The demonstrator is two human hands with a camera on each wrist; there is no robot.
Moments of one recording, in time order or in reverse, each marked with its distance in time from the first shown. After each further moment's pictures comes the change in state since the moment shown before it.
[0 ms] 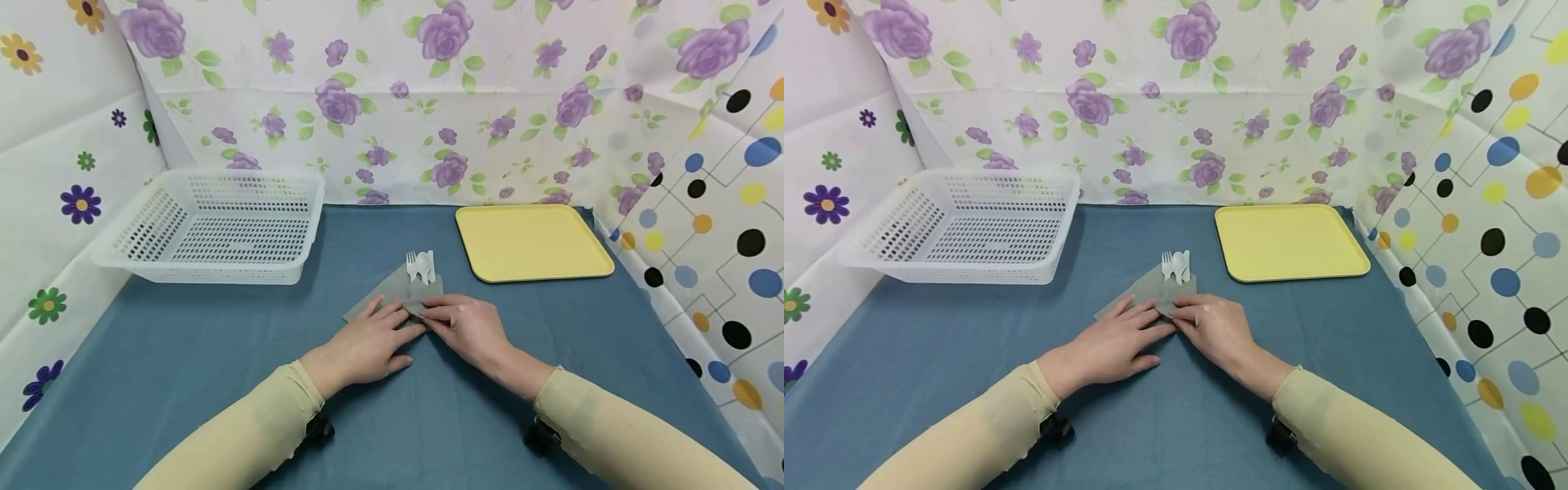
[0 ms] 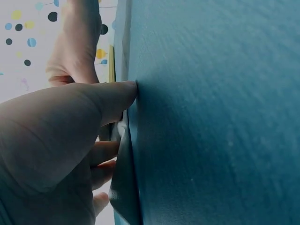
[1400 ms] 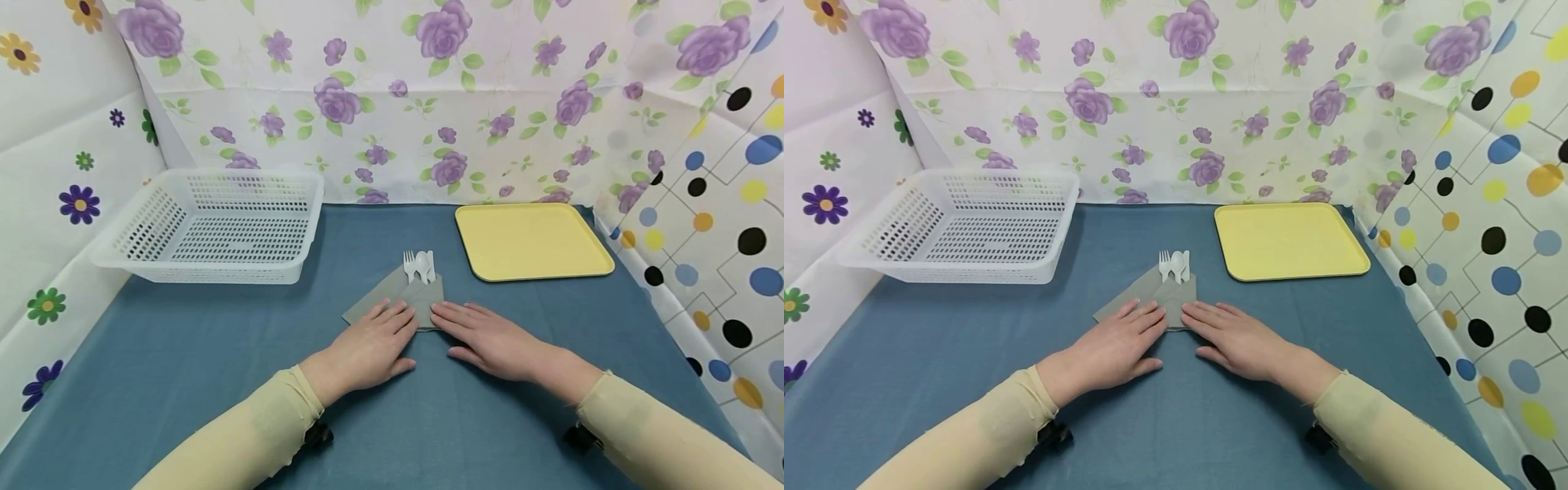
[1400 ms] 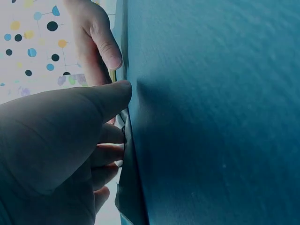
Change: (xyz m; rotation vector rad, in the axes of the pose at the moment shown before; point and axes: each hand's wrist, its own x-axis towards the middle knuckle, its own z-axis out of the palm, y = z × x) left_hand -0.001 0.009 0.003 0.083 -0.017 -0.010; right_hand -0.030 0.037 -0.032 0.012 -0.478 -0.247
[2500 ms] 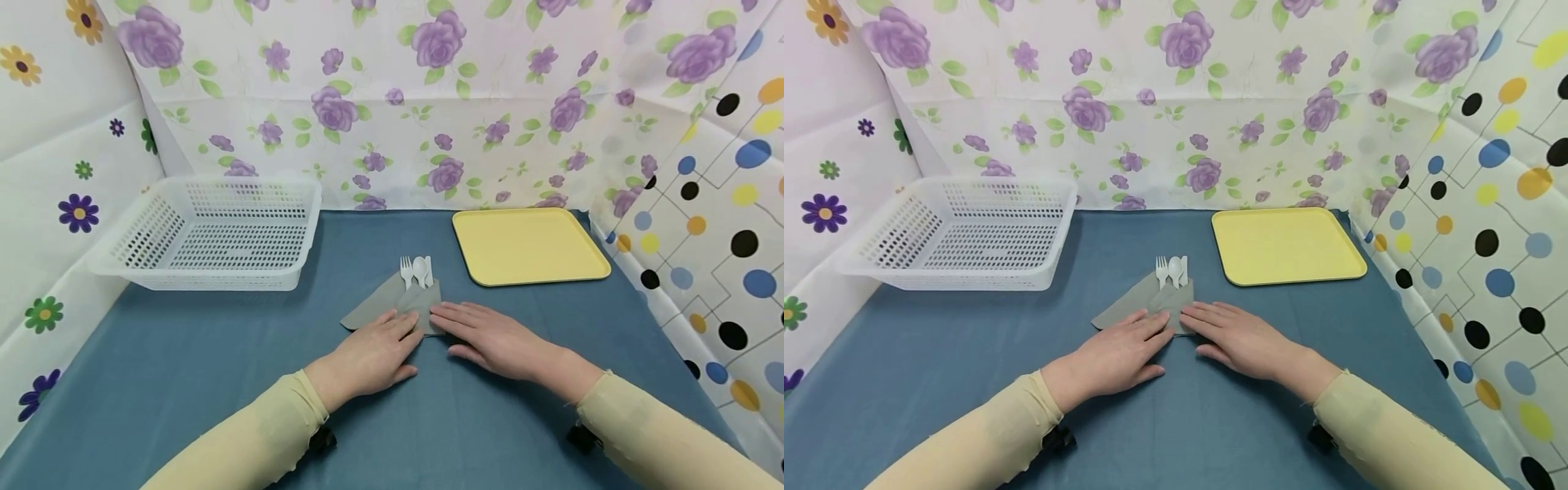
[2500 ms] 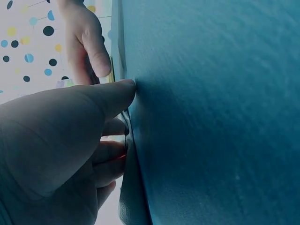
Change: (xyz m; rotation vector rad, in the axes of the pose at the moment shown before) left_hand 0.008 0.005 0.000 0.024 -0.010 0.032; right_hand -0.003 0.008 -0.004 -0.025 0.052 -0.037
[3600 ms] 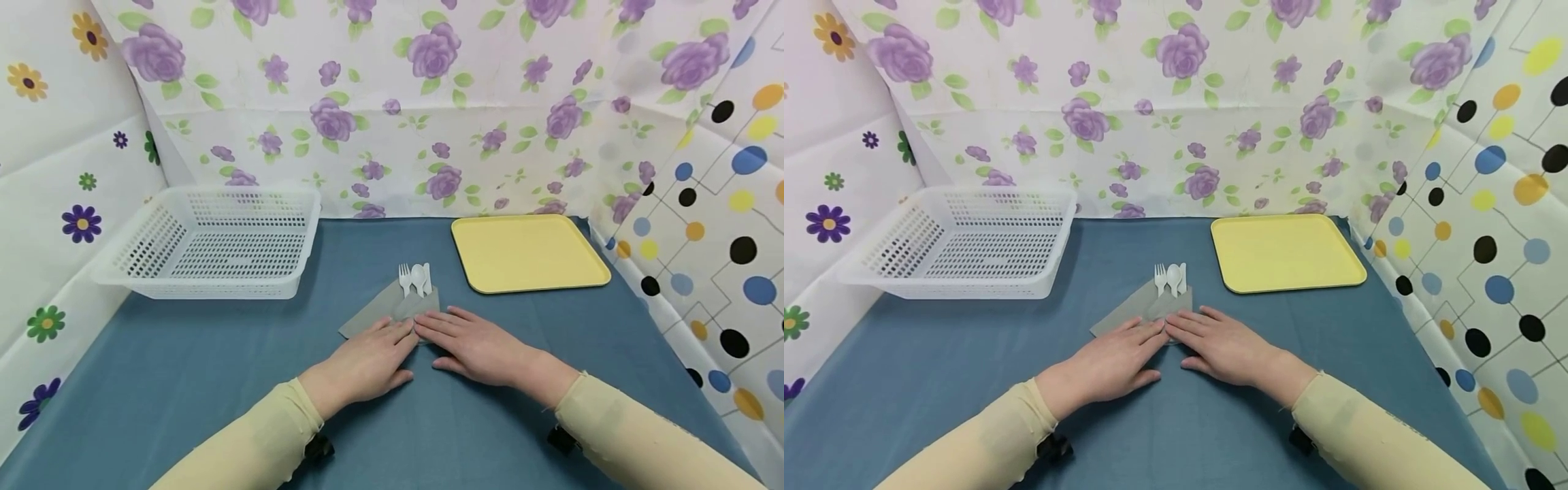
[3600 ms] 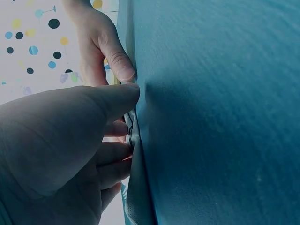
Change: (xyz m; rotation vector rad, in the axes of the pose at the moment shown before) left_hand -0.003 -0.001 -0.004 -0.091 0.005 -0.027; right_hand 0.022 -0.009 0.004 -0.131 -0.051 -0.044
